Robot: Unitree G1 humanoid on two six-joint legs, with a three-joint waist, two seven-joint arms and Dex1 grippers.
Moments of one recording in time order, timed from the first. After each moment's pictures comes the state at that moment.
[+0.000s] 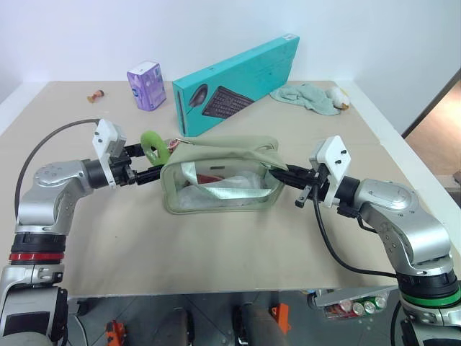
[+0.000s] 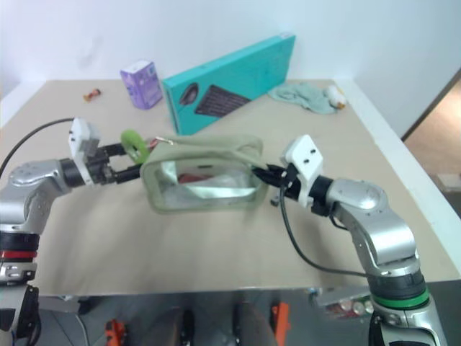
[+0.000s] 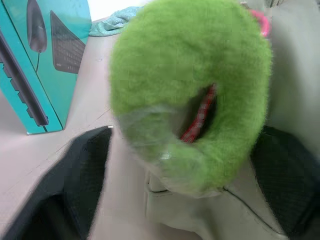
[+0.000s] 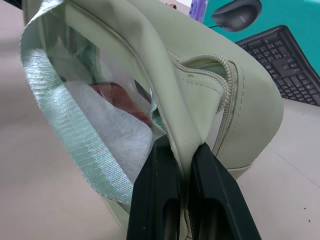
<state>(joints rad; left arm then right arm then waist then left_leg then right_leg) -0.59 0.68 0.12 0.20 -0.47 0.37 -1.09 -0.42 -0.68 -0.03 -0.39 0.42 0.62 0.75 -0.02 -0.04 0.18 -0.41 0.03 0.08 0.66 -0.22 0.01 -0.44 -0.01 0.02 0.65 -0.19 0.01</state>
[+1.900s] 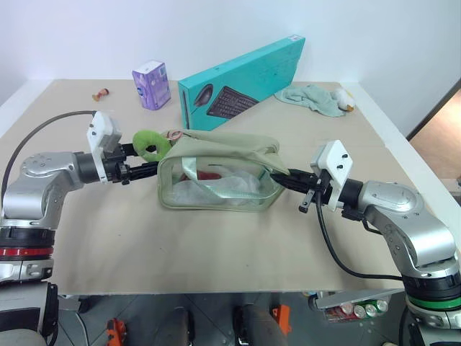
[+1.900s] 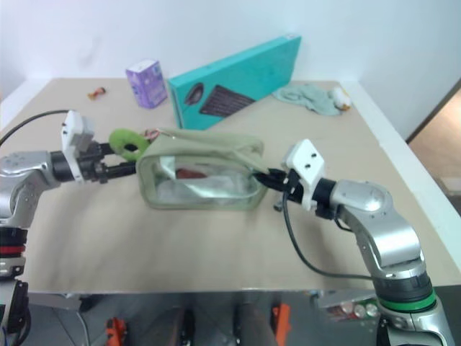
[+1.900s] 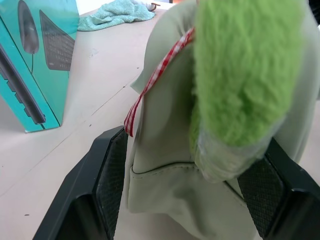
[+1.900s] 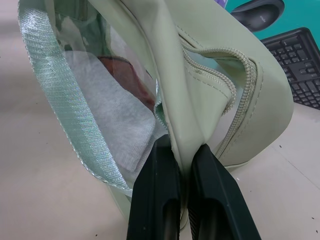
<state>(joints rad) -0.62 0.75 0.12 0.16 -0.49 0.47 -1.17 -0.40 -0.71 -0.03 -0.39 0.40 0.59 0.80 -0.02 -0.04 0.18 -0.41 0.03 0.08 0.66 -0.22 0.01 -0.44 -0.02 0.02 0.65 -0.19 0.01</state>
